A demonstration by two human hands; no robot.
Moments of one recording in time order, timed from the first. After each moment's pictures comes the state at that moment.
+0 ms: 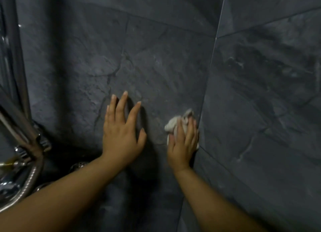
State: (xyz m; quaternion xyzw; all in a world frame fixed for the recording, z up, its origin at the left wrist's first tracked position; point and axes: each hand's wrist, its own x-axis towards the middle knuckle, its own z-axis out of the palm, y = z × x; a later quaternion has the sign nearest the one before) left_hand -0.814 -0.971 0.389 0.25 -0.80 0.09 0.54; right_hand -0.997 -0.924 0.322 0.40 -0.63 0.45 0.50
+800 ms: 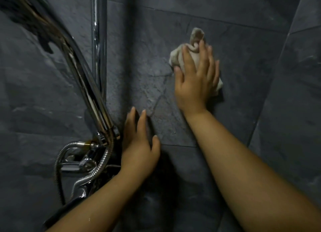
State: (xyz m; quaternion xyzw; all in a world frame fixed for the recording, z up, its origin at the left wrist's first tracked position) left_hand -0.749 -0.971 0.362 0.35 -0.74 -0.12 0.55; right_hand -0.893 -0.989 0.485 0.44 -0.52 0.47 0.56
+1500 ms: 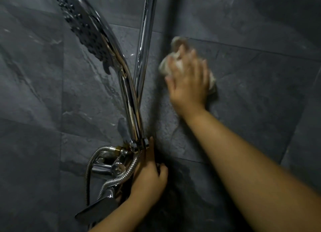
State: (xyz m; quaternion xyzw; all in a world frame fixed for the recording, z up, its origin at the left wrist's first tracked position) left_hand -0.722 -0.965 0.333 0.42 -0.72 -0.20 0.52; right_hand -0.824 -1.017 0.513 0.56 -0.46 0.39 0.56
